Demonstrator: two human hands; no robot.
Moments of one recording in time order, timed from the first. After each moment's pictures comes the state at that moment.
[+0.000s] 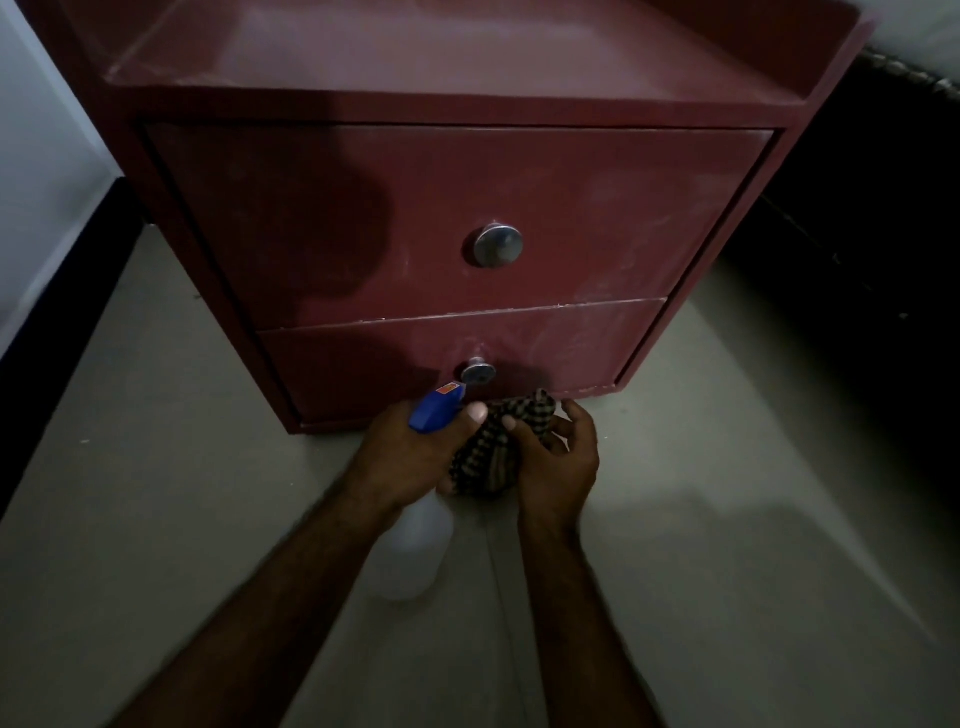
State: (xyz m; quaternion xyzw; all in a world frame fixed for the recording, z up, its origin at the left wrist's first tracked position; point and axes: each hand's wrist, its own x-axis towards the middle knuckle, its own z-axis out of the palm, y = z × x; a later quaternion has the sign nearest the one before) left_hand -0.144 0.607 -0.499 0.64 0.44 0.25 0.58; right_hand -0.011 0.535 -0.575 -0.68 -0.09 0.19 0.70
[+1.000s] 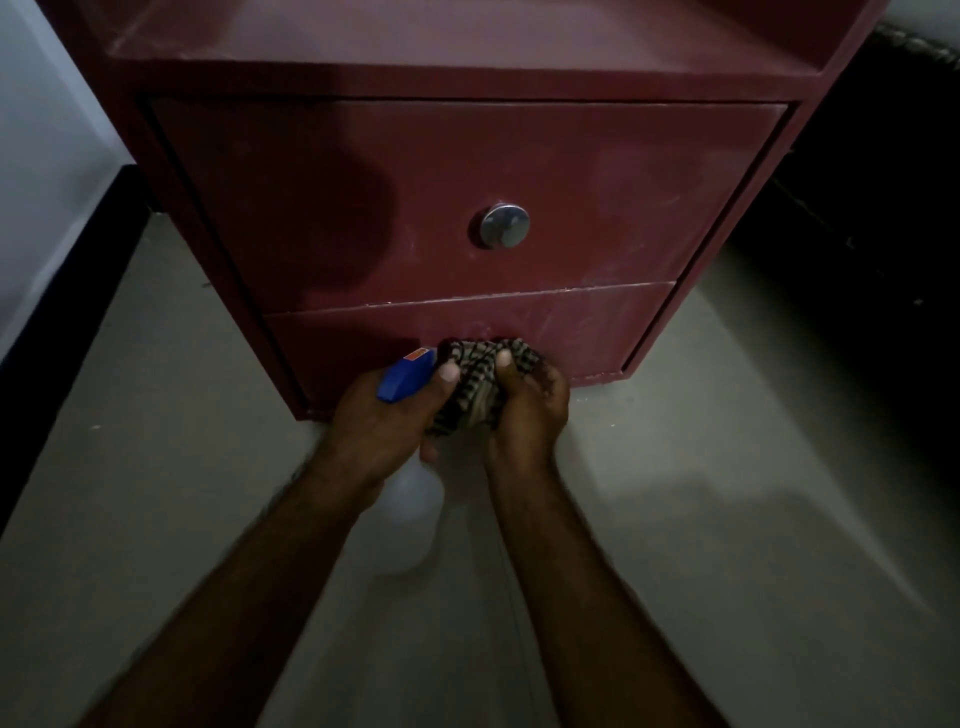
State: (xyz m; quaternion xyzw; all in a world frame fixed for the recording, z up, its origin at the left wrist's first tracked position) left_hand -0.163 0.619 -0.489 0.59 0.43 0.31 0.61; right_hand -0.025 0.594 -0.549 -0.48 0.05 0.30 0.82
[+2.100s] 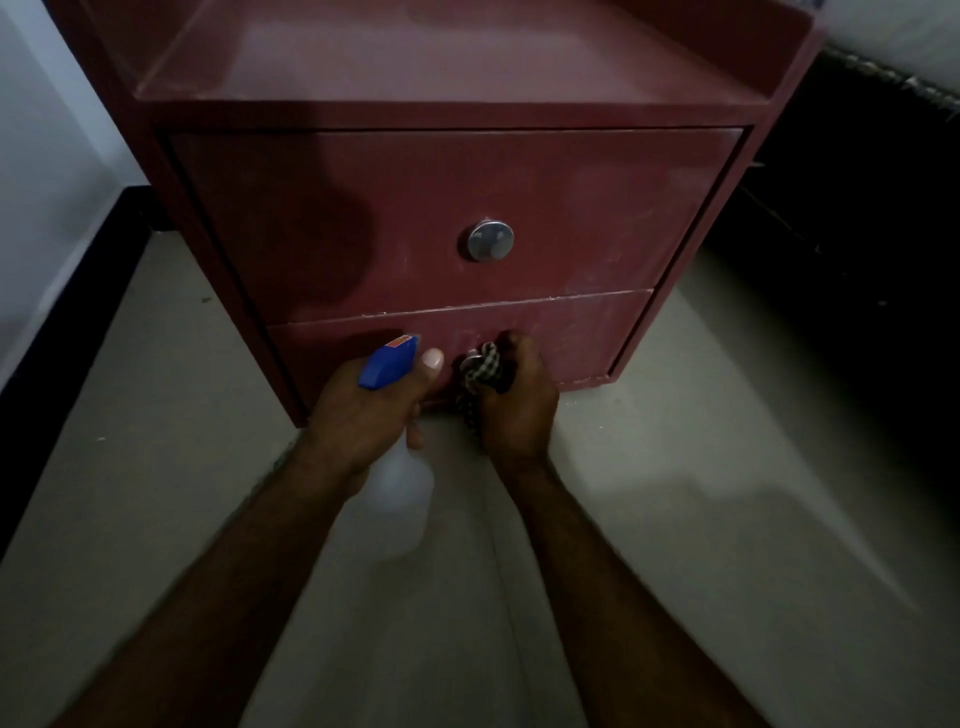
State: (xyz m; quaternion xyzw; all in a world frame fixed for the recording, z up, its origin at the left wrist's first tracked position) left_hand -0.172 0.625 -0.468 0.61 0.45 0.30 0.58; right_hand -0.005 0.582 -0.550 -0.74 -0.36 0.05 0.56
